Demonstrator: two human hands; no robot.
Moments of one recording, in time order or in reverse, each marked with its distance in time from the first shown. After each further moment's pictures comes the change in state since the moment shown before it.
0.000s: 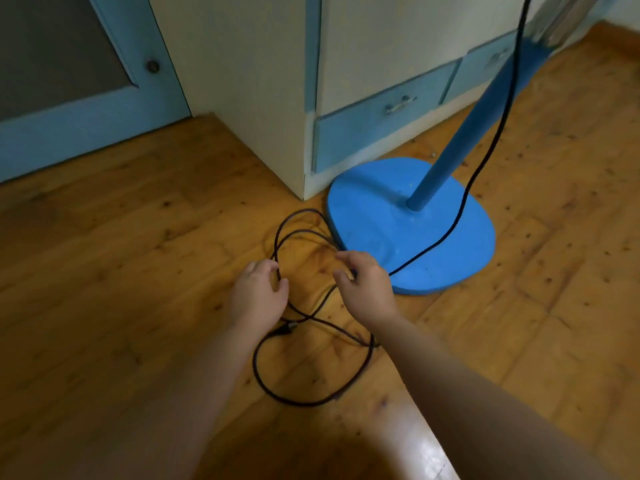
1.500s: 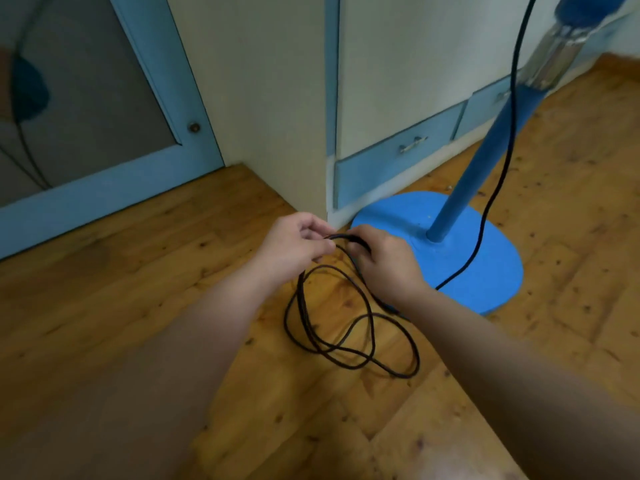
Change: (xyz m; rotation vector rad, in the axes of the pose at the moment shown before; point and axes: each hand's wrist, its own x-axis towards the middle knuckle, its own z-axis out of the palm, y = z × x) left_hand 0.016 0.085 -0.101 -0.528 -0.242 0.164; right_hand 0.025 -0.064 -0.040 -0.141 0.078 -0.275
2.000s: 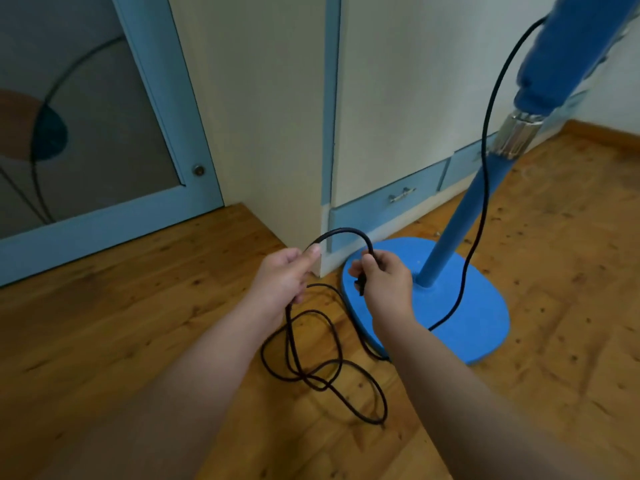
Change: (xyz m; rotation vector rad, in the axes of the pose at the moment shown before) left_hand -0.005 0.019 -0.001 -0.291 0.132 -0.086; right_hand 0.017 -0.025 -0.016 0.769 0.301 0.517
